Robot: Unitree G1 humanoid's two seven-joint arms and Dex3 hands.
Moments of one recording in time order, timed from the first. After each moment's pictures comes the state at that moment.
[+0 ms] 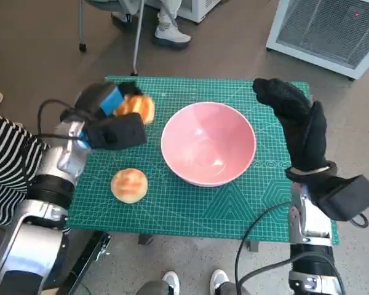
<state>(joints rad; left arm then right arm) -0.93 0.53 -0.31 0.78 0.57 -0.14 0.01 -0.53 -0.15 -0.12 0.34 0.25 -0.51 0.39</state>
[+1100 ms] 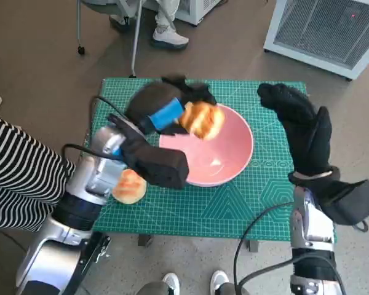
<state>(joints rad) -0.83 0.37 -0.36 0.42 0.58 -0.22 -0.12 -0.49 -0.16 -0.13 0.32 0.27 -0.50 0.40</state>
